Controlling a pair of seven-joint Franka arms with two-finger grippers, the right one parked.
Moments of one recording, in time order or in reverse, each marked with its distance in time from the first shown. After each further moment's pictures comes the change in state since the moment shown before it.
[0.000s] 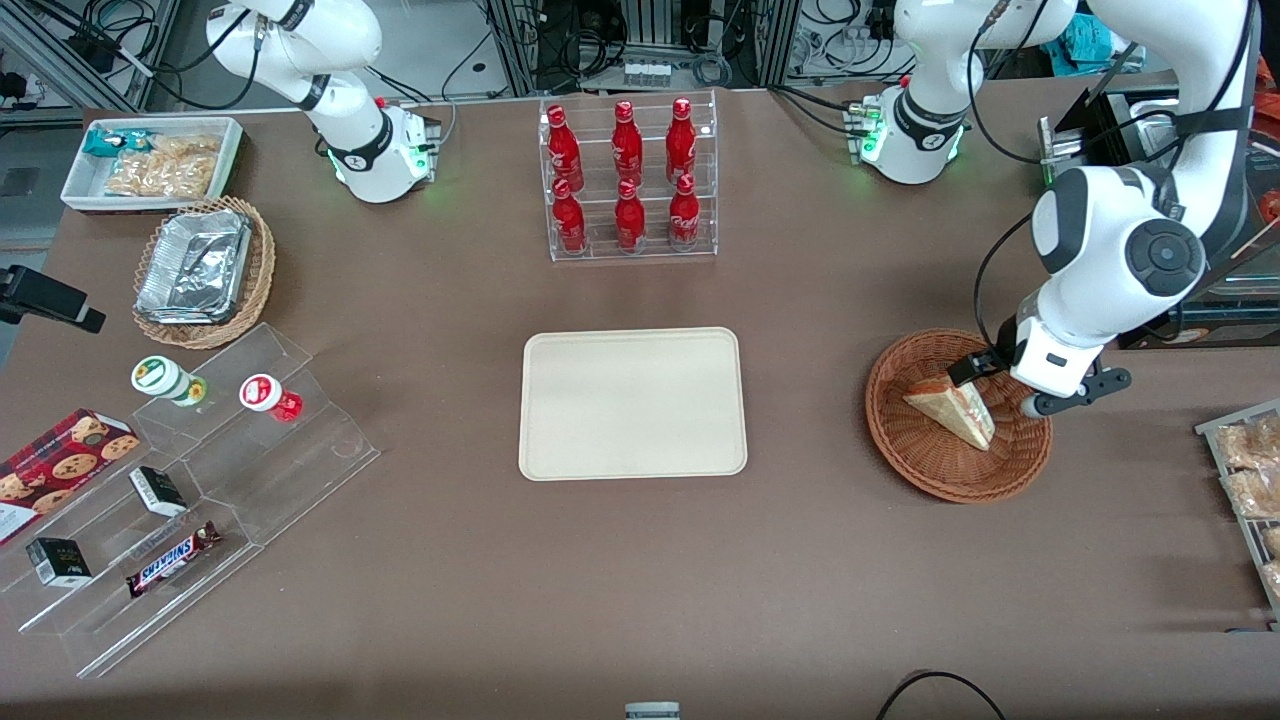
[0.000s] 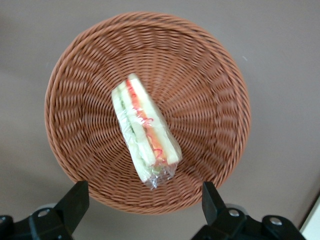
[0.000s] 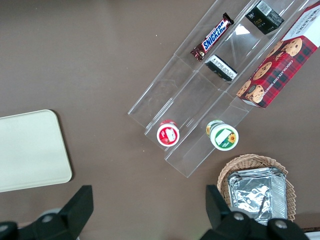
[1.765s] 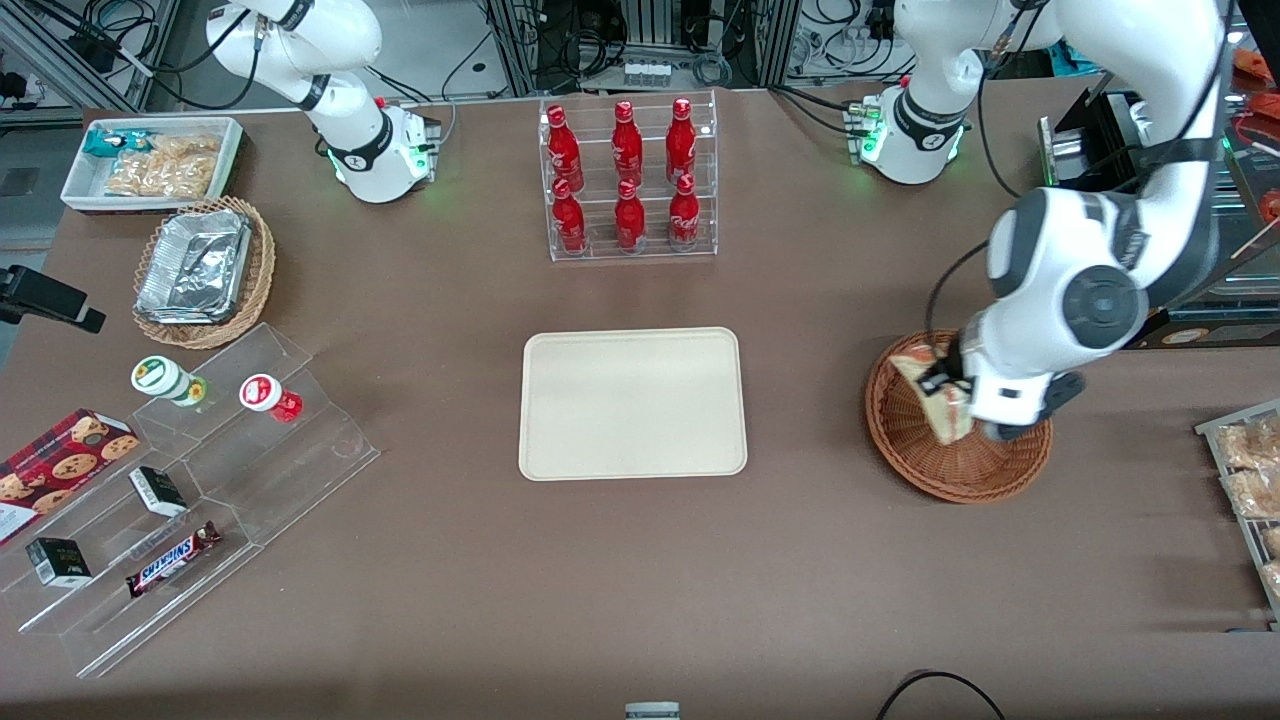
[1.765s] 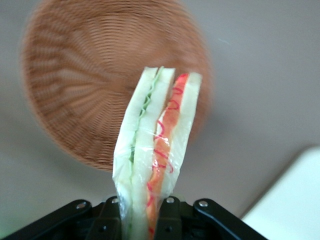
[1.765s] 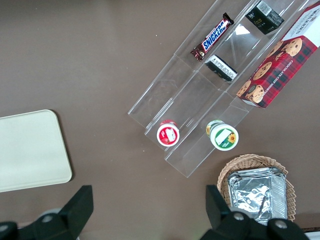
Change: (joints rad) arm -0.168 0.165 -0.028 0.336 -0.006 -0.314 -0.166
